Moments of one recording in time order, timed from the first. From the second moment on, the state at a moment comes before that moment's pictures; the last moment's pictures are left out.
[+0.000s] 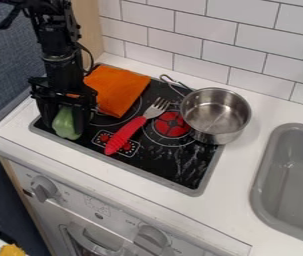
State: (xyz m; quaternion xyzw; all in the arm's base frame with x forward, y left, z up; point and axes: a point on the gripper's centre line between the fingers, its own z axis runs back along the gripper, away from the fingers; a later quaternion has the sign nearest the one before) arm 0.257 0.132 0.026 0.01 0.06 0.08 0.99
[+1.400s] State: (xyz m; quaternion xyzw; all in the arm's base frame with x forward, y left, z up) arm 0.237 -0.026 0.027 0.00 0.05 0.02 1.00
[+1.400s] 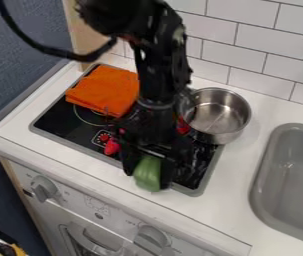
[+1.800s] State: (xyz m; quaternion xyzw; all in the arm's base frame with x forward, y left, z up) arm 0.259 -0.041 0.020 -0.03 0.05 0.01 1.00
